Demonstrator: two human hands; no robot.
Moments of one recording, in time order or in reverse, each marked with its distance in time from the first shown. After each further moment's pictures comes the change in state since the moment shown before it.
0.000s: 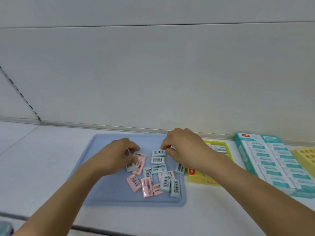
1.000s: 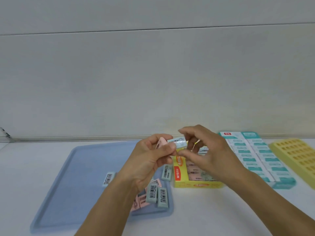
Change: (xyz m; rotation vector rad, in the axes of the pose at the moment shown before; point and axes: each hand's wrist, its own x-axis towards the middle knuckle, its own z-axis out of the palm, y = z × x) left_hand 0.011 0.122 0.028 -1.552 -0.124 0.006; right_hand -0.070 0.035 -0.018 0.503 0.530 0.074
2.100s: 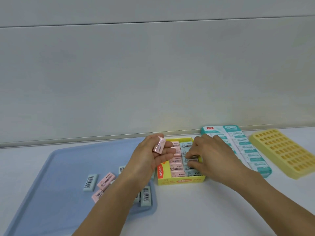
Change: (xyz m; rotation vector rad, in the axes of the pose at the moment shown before) left_hand 0.022 -0.025 0.032 0.017 0.159 -0.121; right_hand -0.022 0.022 -0.030 -0.713 -0.426 0.260
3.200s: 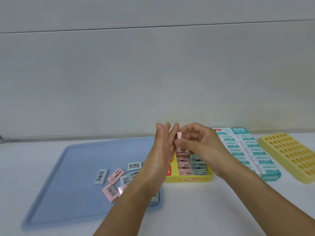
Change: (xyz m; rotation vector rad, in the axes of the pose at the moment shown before) left_hand -0.017 -0.008 0.007 0.177 -0.271 0.200; right_hand 0.020 -0.032 -0.006 1.352 0.109 0.252
